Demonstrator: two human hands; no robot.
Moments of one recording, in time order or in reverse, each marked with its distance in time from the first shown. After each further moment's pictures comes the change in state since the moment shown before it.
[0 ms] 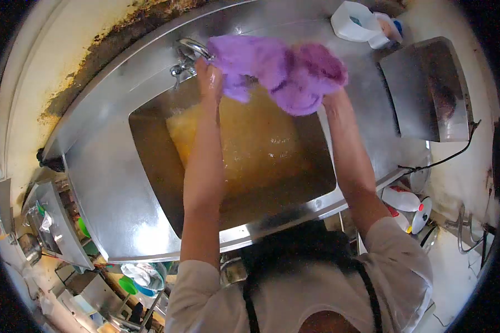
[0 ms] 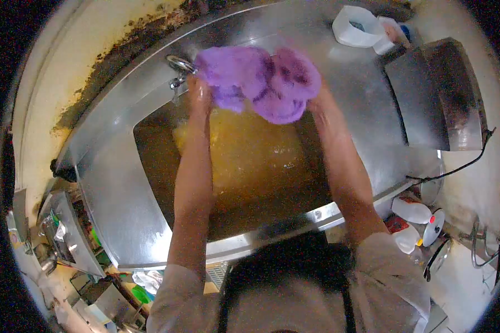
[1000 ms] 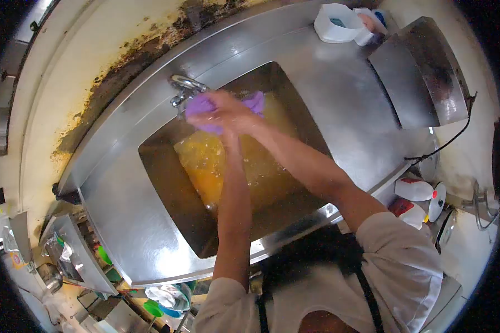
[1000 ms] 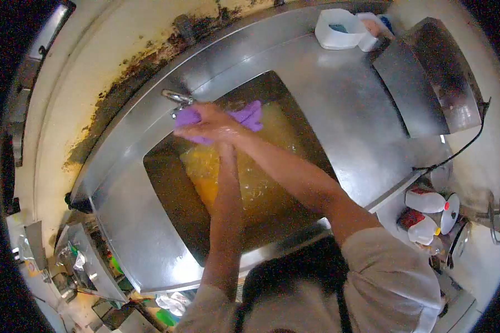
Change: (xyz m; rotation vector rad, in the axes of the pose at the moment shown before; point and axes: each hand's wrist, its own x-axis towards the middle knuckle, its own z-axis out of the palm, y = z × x) left_hand -0.051 -0.089 0.021 -0.486 -0.144 -0.041; right_hand 0.060 0.069 0.126 -0.493 -0.053 -0.330
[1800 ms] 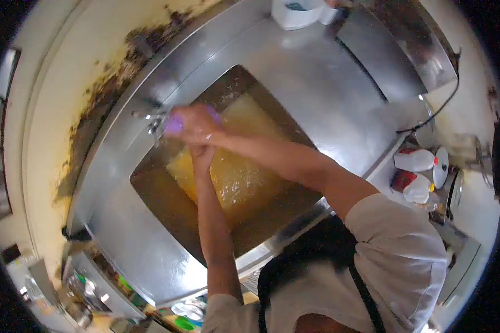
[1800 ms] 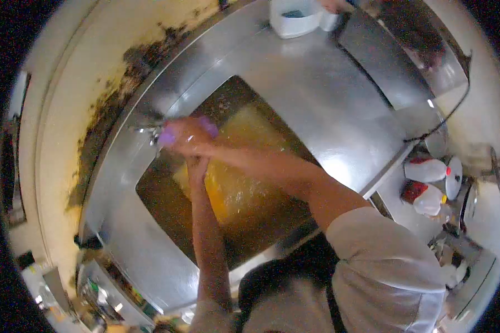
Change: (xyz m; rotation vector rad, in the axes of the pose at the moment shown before) left_hand 0.023 -0.005 -0.041 0.527 -0.254 0.287; right_hand 0.013 0.038 0.010 -0.482 0.205 -0.120
